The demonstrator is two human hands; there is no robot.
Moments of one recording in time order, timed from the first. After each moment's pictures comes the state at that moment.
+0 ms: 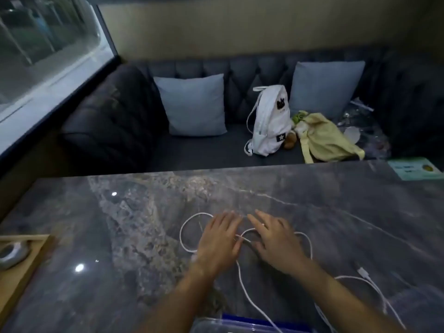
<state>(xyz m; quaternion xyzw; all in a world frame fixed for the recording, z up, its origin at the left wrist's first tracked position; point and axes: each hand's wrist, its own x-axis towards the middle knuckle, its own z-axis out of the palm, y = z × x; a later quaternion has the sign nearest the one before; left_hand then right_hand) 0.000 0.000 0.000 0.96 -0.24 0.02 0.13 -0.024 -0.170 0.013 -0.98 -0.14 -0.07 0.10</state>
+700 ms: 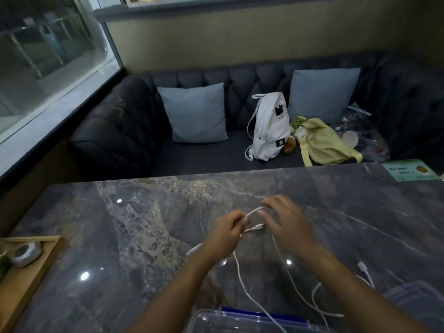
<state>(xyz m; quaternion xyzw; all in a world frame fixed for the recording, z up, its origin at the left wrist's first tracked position) -0.008 -0.018 0.064 0.87 -0.17 -0.08 0.46 -0.023 -0.183 0.072 -0.93 -0.07 -0.14 0.33</state>
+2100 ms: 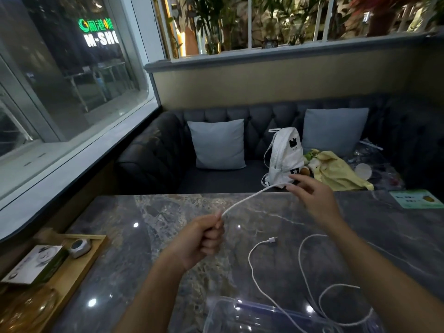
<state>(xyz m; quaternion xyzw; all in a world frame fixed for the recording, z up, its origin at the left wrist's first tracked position) -0.073 0.065 0.159 0.55 -0.04 -0.28 0.79 -0.030 -0.200 0.169 -0.82 -0.02 -0.19 0.55</state>
